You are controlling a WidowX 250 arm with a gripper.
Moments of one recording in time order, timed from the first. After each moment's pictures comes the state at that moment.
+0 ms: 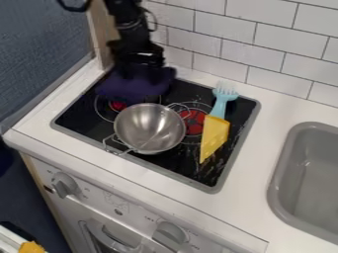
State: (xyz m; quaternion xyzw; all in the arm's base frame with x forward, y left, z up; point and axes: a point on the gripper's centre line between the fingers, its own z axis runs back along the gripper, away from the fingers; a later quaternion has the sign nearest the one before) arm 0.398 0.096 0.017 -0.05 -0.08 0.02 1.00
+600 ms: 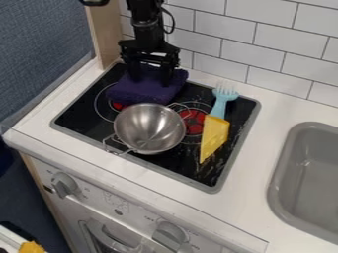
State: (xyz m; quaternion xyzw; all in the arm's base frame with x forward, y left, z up) arm 0.397 0.095 0.035 0.00 -0.06 0.07 1.00
